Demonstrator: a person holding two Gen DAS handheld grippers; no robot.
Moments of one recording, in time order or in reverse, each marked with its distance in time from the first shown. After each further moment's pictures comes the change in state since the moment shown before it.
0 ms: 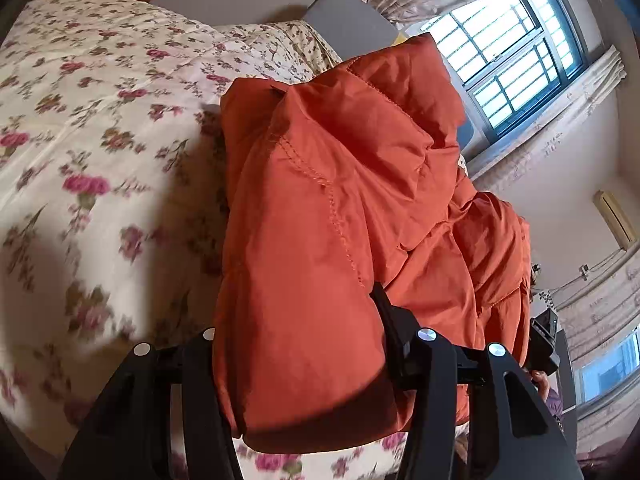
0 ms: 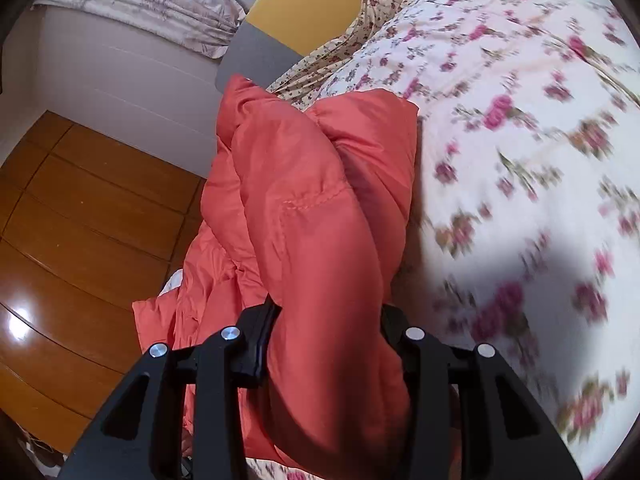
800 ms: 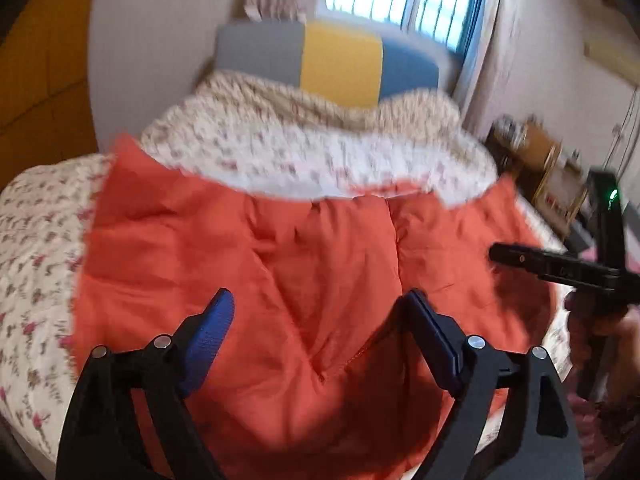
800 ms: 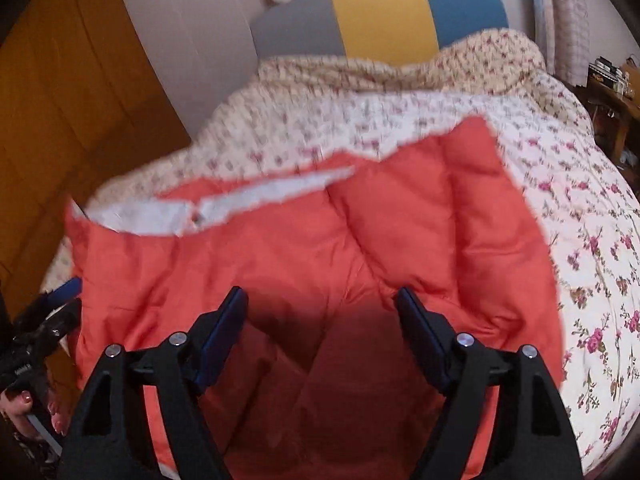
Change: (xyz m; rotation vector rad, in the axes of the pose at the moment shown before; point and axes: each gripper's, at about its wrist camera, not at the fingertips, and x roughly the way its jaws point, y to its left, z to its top) left arm 0.048 -0.158 -0.001 0.499 0.001 0.243; right arm 0.069 0.147 -0.047 -0.530 0.030 -0.473
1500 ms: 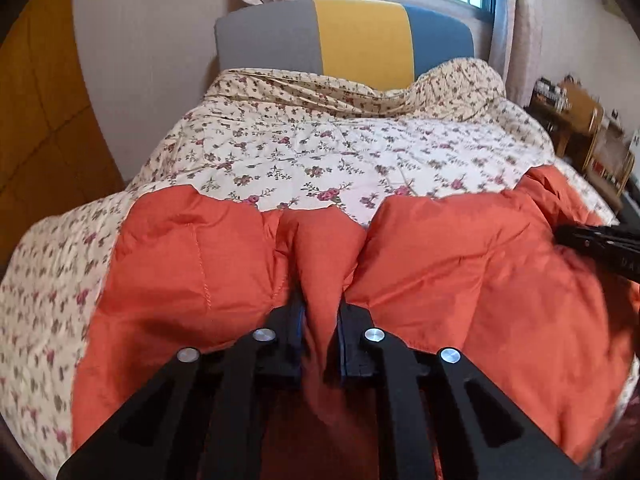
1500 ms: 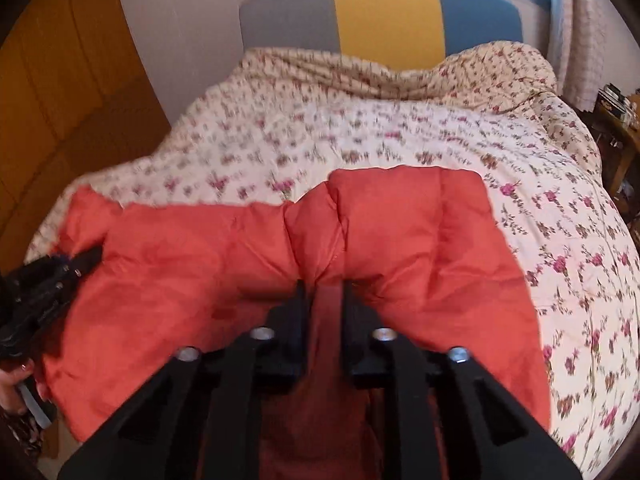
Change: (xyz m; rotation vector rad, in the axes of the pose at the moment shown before) left arm 0.100 0.016 0.091 0.112 0.048 0.174; right arm 0.074 -0.015 0.092 -0.066 0.026 -0.065
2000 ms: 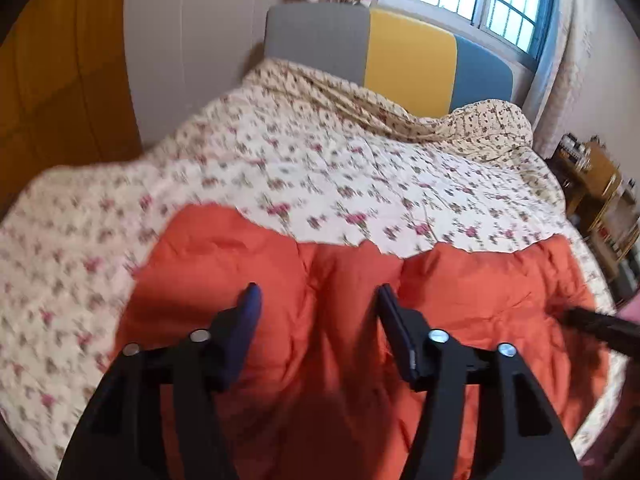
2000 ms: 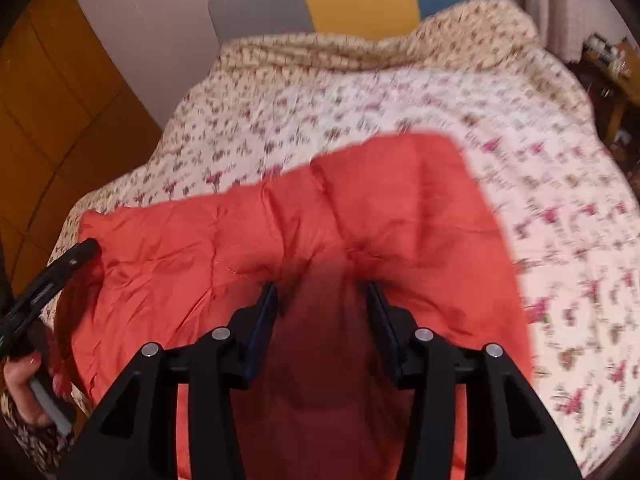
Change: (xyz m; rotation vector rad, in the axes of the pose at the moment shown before) left arm -0.027 0.032 0.021 -0.202 -0.012 0.011; right arm -0.040 -0.018 -0.002 0.142 0.050 0.018
